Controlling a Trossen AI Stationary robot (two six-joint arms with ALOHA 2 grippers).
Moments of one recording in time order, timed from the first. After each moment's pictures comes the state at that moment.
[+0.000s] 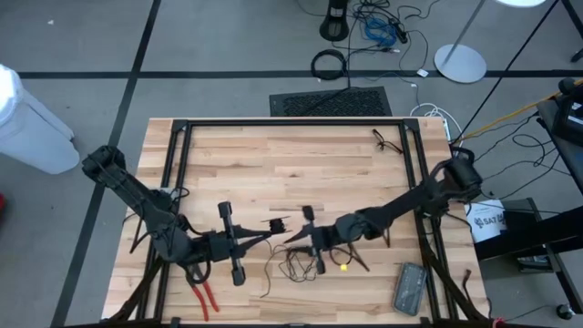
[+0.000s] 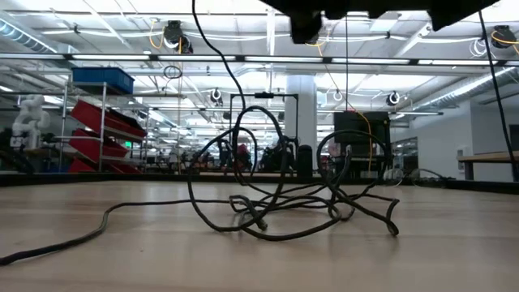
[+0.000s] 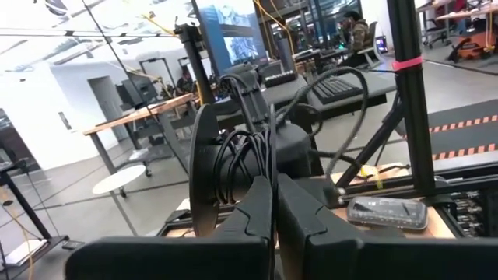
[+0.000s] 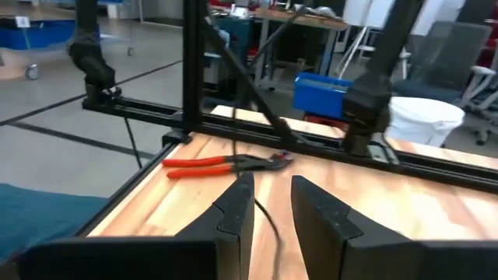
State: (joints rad) left arm -0.72 1.38 1.06 0.46 -0.91 0.40; right arm 0.37 1.71 0.86 0.76 0.17 -0.08
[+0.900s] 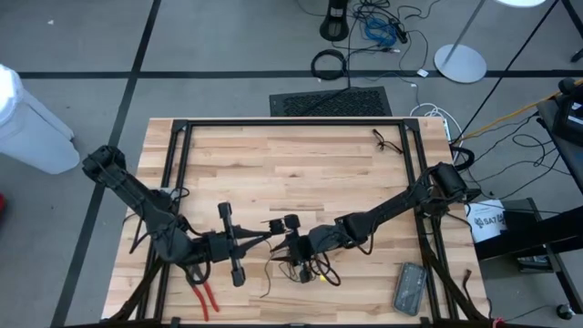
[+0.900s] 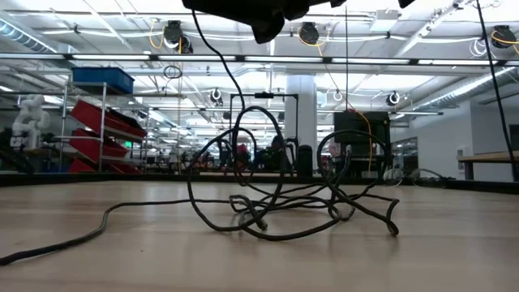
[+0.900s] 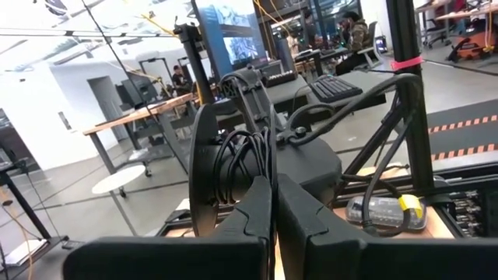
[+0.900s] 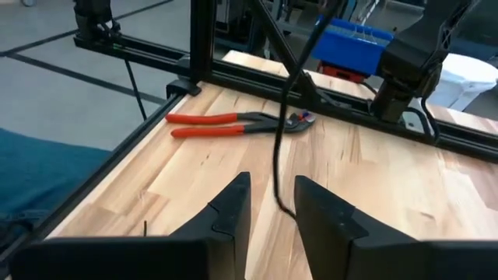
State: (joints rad) left arm -0.72 1.38 1.06 0.46 -0.92 0.40; right arm 0.37 1.86 1.15 0.41 0.15 -0.09
